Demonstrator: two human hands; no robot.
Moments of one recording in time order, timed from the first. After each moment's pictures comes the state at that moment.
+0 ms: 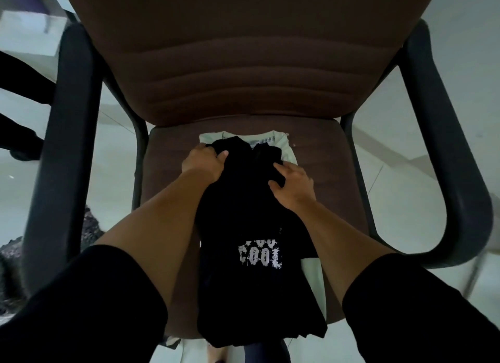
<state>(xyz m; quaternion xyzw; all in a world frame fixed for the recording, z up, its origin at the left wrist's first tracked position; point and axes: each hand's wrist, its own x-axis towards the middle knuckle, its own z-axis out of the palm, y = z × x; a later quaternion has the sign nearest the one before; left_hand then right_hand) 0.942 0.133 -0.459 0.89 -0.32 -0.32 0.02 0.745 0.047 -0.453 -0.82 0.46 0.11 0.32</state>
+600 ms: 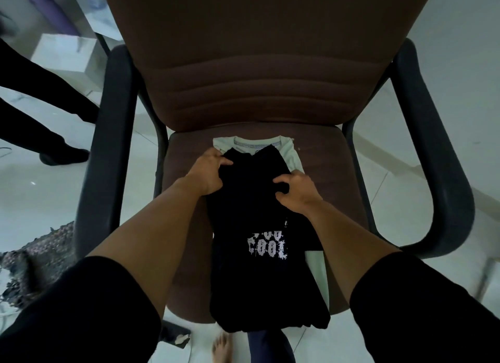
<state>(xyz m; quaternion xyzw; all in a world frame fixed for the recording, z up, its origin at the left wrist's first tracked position) 0.940 0.177 -0.403 0.82 -0.44 -0.36 0.08 0.738 0.062 -0.413 -0.84 0.40 0.13 0.34</state>
